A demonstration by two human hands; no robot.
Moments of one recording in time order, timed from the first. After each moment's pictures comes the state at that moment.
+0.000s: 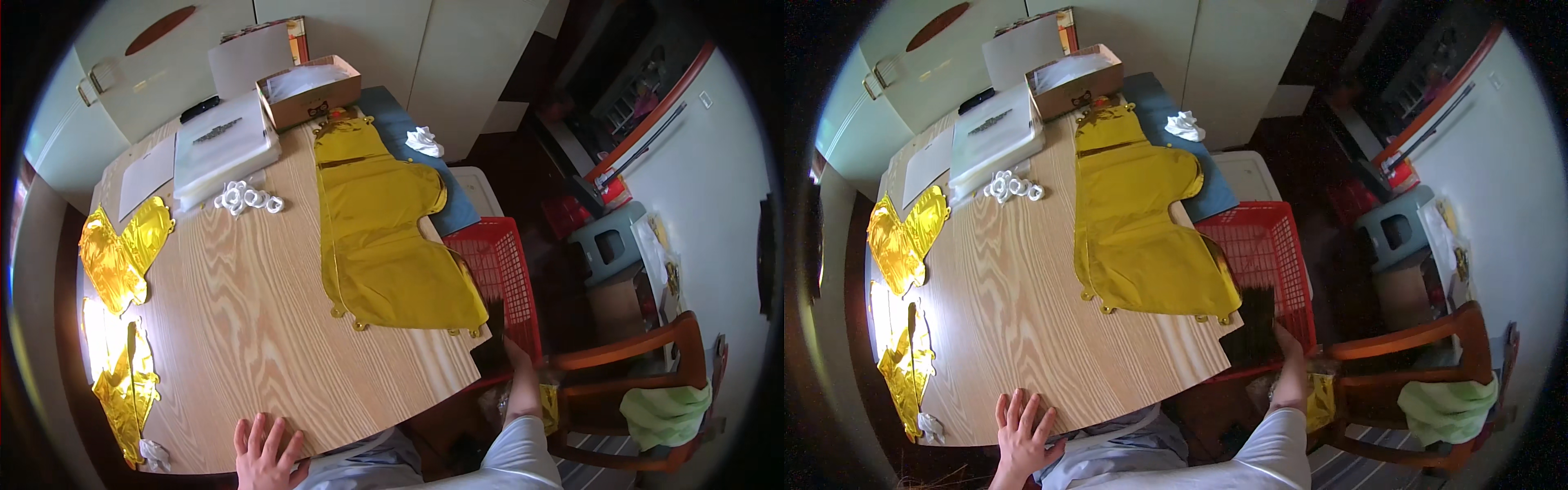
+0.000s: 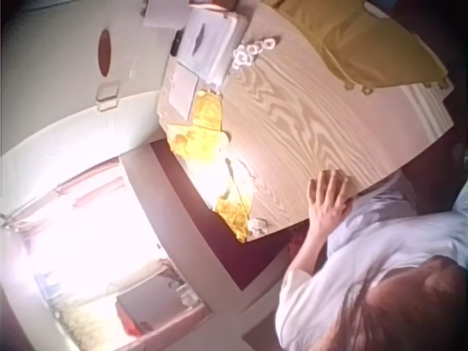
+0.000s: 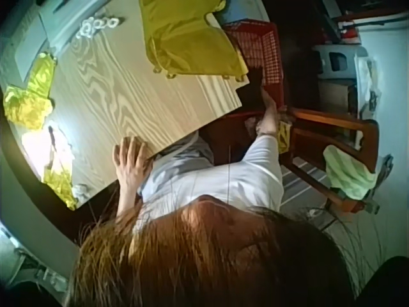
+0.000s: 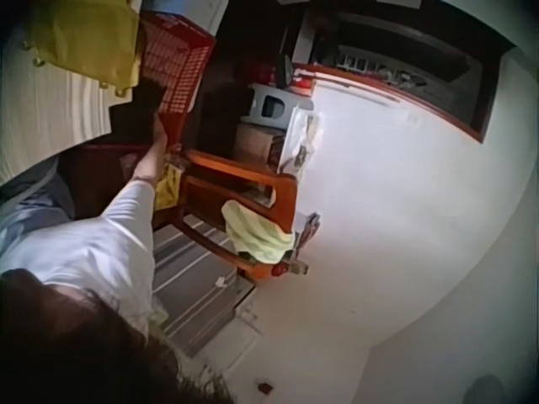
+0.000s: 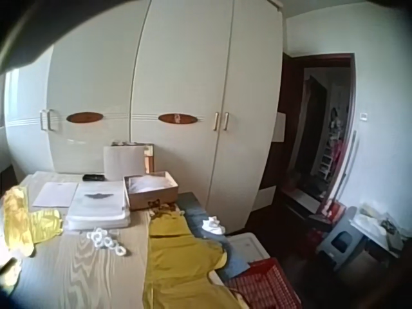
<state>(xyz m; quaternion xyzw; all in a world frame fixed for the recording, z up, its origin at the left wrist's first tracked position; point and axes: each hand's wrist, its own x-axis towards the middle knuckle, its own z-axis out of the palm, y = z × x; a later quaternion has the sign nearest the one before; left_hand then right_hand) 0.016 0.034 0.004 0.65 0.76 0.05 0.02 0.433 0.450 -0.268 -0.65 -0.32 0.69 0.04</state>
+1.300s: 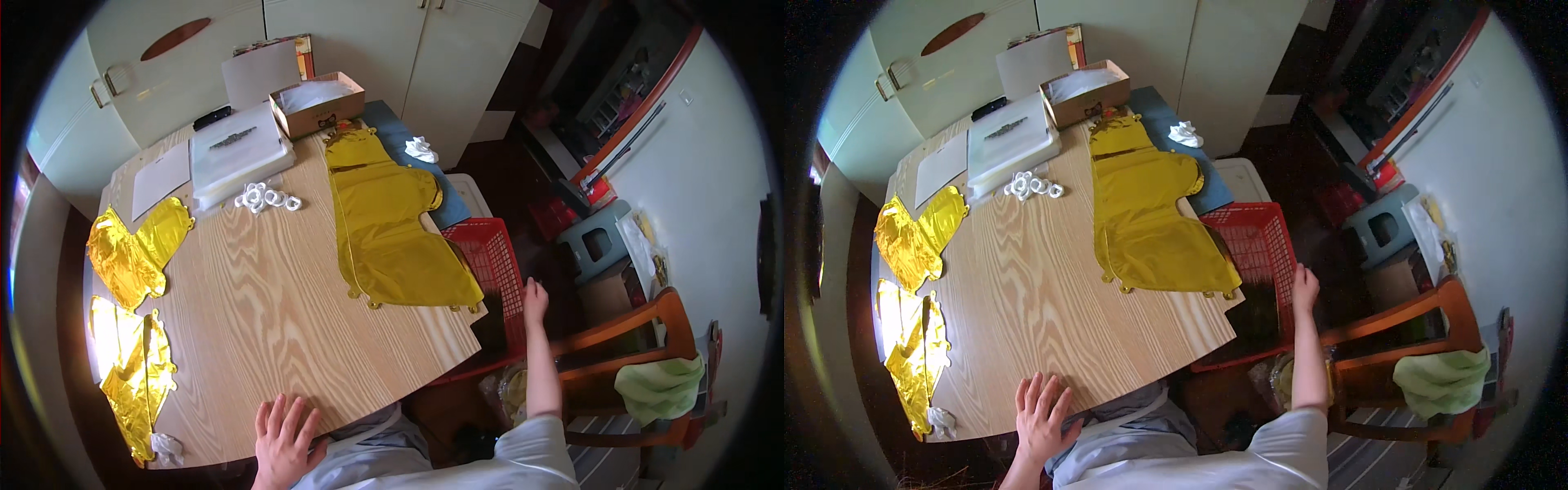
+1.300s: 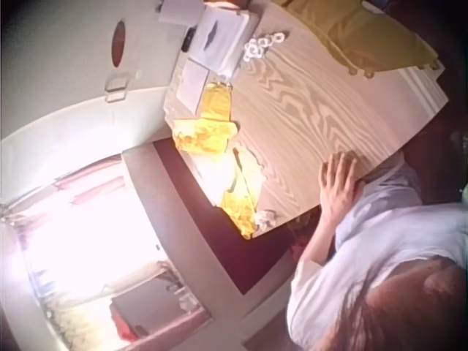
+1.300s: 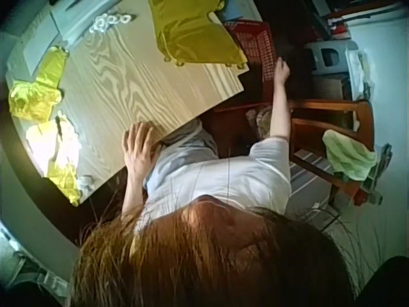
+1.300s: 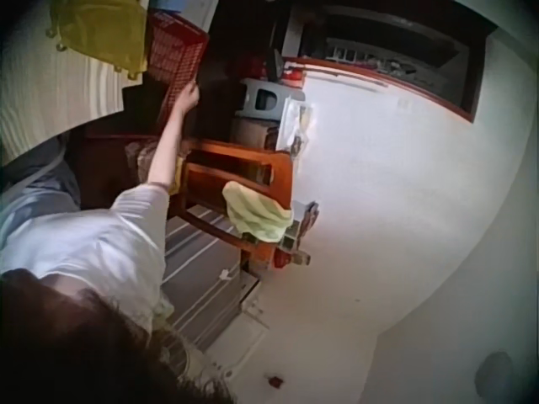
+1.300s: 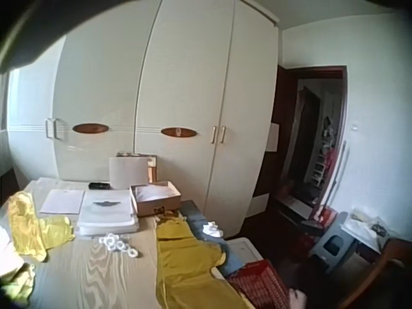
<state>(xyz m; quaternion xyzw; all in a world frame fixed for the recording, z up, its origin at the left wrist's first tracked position) 0.014 0.030 0.014 0.66 0.74 0.14 0.00 0.393 0.500 -0.165 -0.62 -0.62 0.26 0.41</state>
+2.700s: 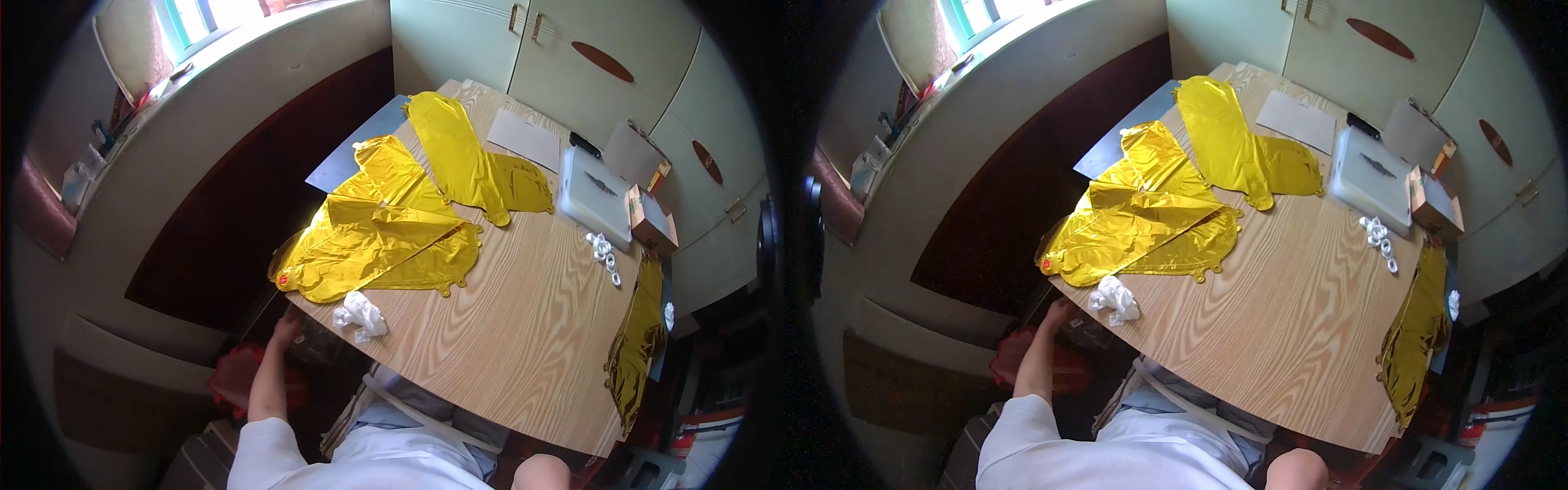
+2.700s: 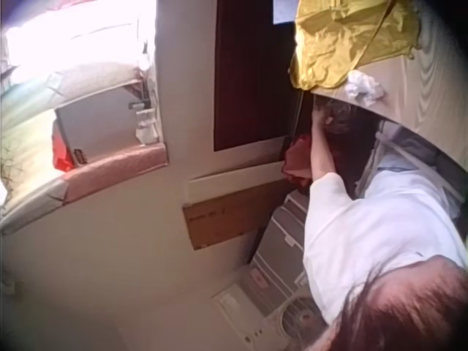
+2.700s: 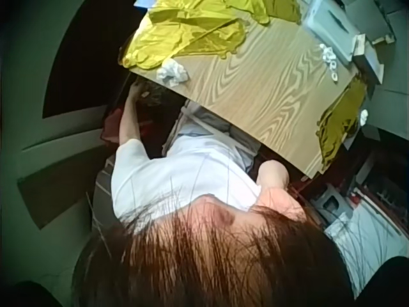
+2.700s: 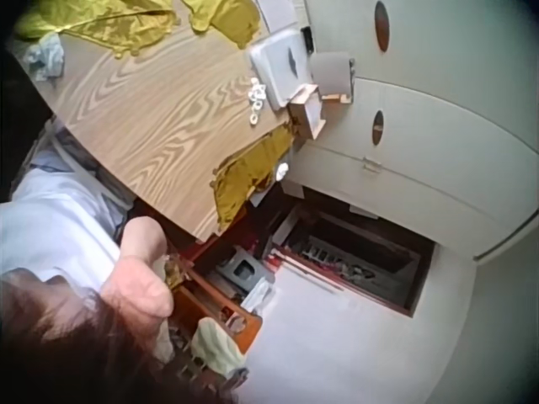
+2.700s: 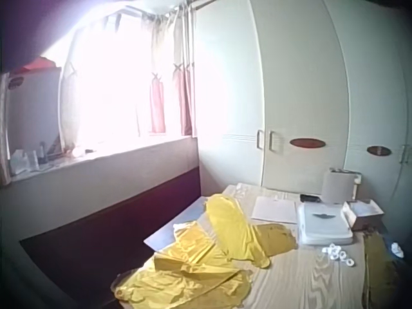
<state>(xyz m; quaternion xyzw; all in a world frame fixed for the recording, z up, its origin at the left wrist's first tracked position) -0.169 -0.403 -0.288 -0.22 0.77 0.57 0.18 0.056 0.075 0.144 0.42 -0.55 0.24 0.68</state>
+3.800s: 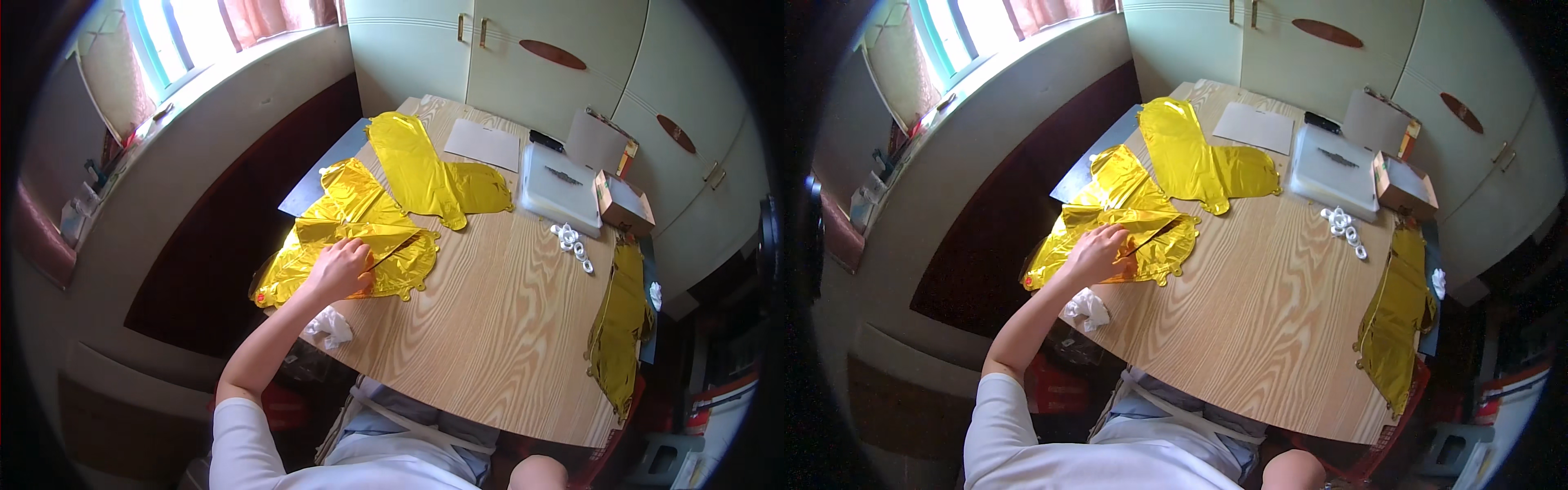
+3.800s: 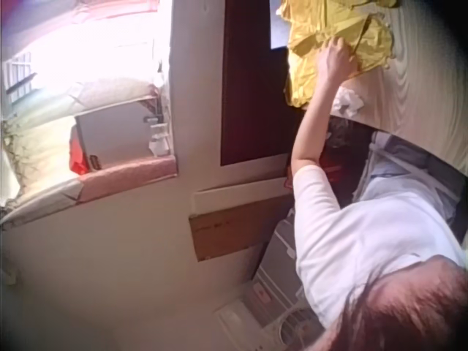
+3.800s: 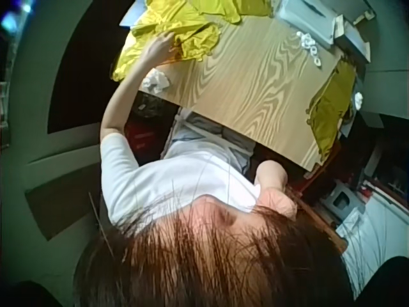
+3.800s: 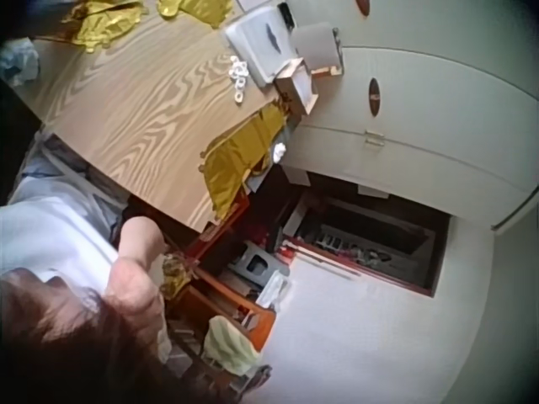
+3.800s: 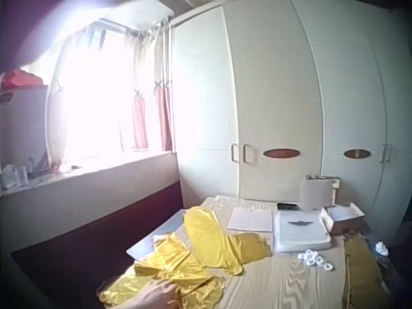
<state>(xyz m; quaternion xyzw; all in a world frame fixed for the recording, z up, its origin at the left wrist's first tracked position) -0.230 -0.120 0.035 0.36 0.93 0.08 -0.06 0.094 0.107 0.153 0.32 -0.55 0.17 0.76</state>
